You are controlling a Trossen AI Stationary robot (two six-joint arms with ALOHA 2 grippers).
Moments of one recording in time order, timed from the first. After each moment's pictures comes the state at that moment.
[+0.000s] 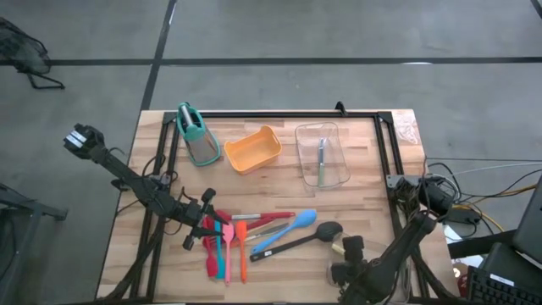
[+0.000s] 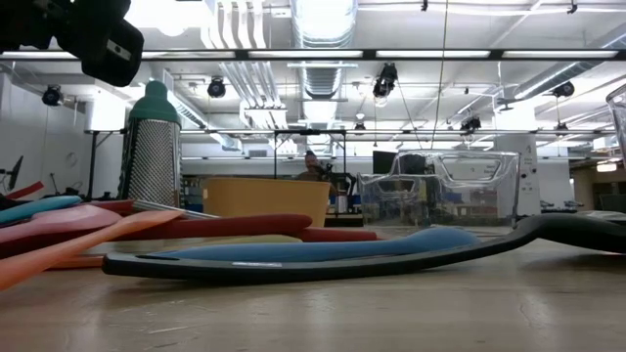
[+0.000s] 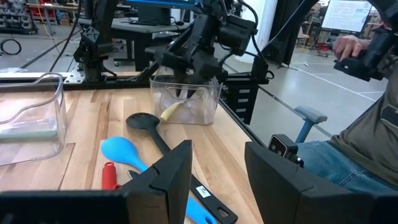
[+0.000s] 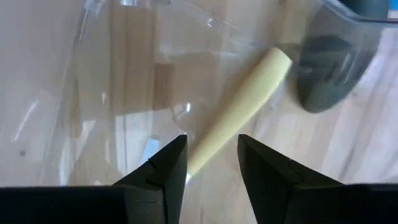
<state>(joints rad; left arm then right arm) -0.61 0.90 0.26 0.59 -0.28 -0.14 0.92 1.99 1.47 -1.23 0.16 0.84</state>
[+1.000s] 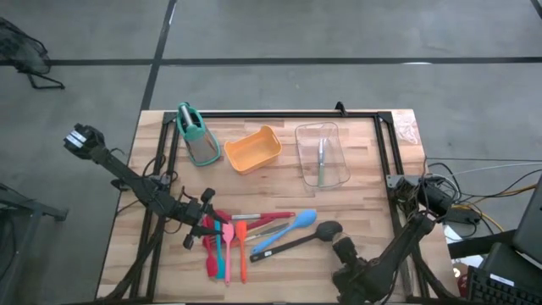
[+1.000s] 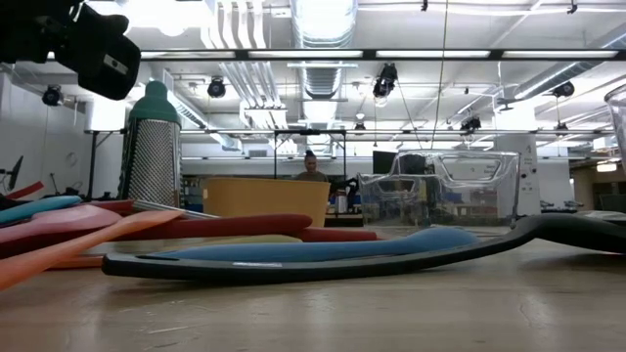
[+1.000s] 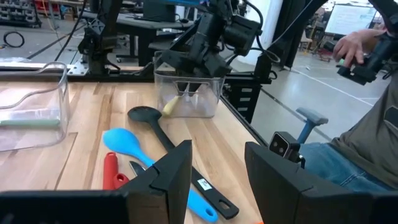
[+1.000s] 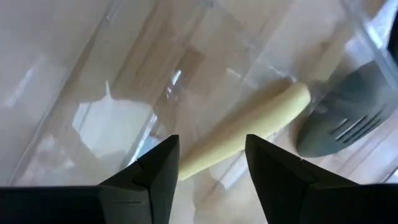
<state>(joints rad) -0.61 0.90 0.21 0.63 -0.29 -0.18 0.91 2.00 1.45 -1.21 0.15 0.41</state>
